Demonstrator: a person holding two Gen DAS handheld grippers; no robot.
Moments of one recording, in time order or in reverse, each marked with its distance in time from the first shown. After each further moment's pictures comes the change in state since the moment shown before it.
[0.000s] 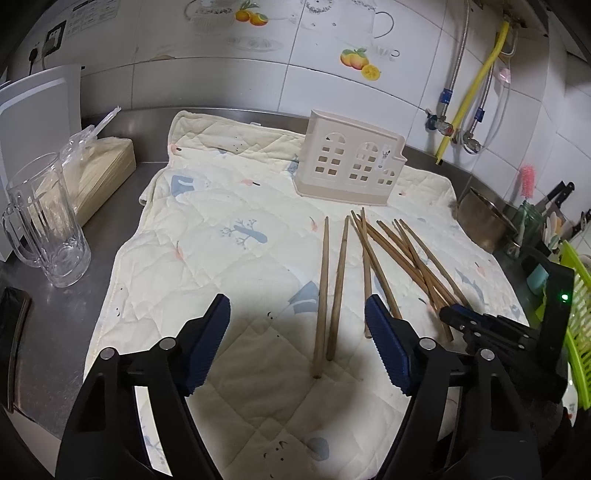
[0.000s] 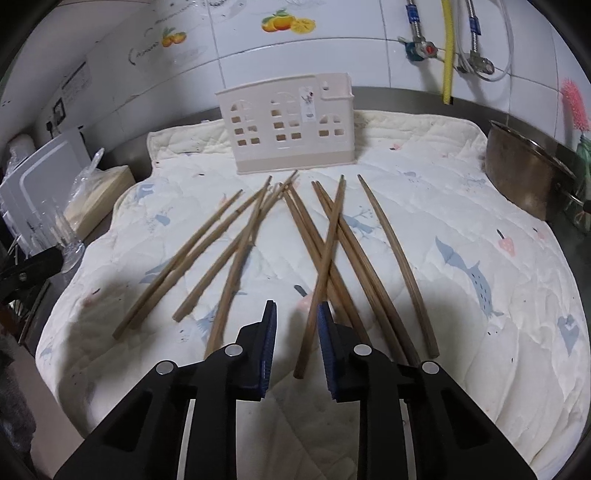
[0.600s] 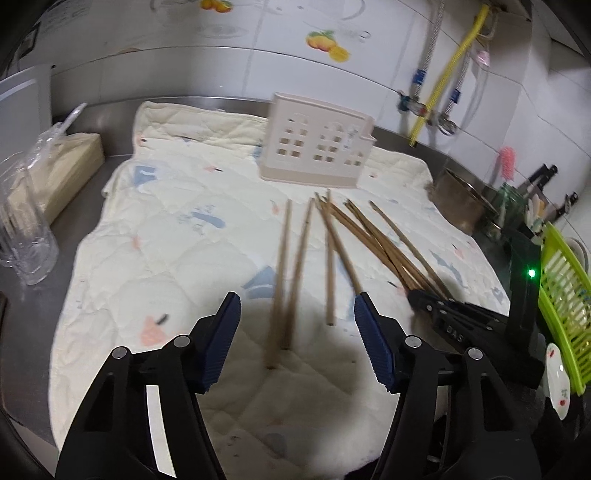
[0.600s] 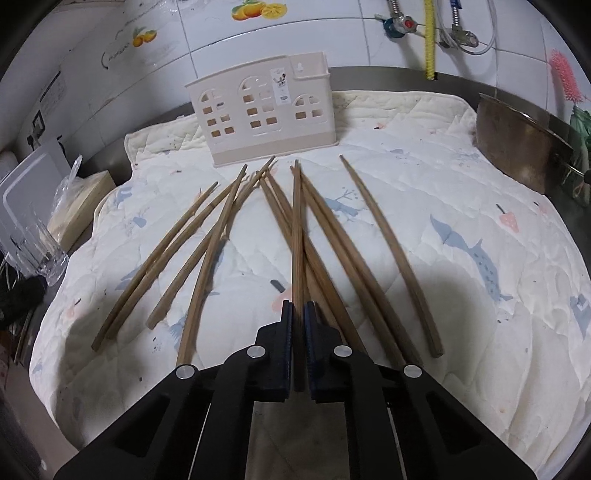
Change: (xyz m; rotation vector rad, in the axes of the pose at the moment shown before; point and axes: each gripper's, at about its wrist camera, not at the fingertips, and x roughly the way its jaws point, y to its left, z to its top) left arm 0.013 -0.032 -0.009 0.045 0.049 -0.087; right arm 0.013 -0.015 -0.002 0.070 0.012 -0.021
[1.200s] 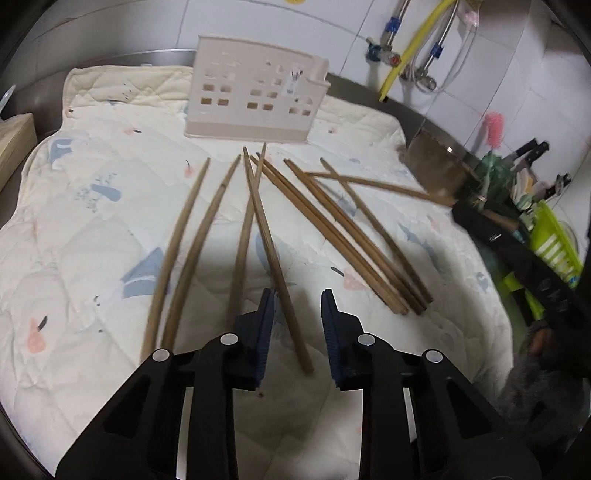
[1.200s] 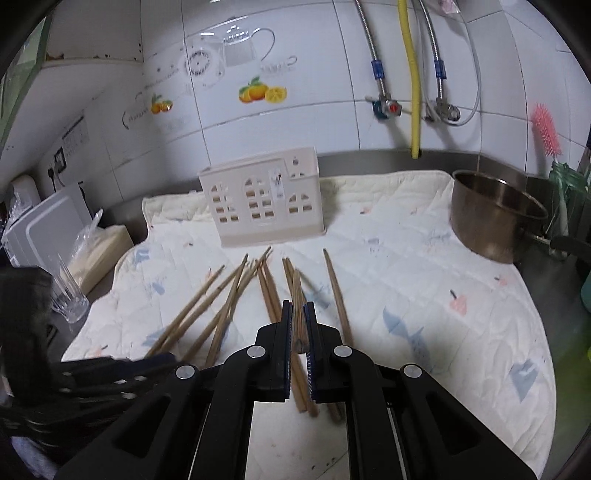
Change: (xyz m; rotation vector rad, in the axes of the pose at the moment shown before) left arm 0.079 -0.058 0.000 0.011 0.157 -0.102; right arm -0.070 -0.024 0.038 -0.032 -0.221 0.033
